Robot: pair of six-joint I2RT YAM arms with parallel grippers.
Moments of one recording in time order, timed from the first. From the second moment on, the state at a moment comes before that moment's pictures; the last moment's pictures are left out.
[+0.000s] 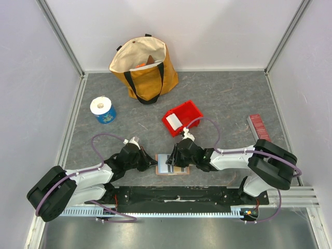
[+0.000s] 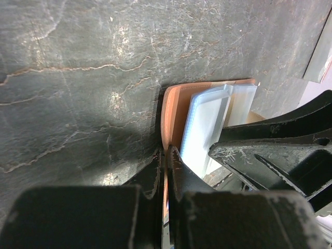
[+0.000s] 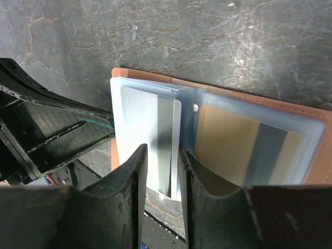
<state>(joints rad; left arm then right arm) -0.72 1.08 0.14 0.24 0.13 -1.19 1.05 1.52 0.58 0.19 0.05 1.09</state>
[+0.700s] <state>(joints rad) -0.72 1.06 0.14 0.21 0.13 -1.19 1.05 1.50 0.63 0.11 0.02 1.00</state>
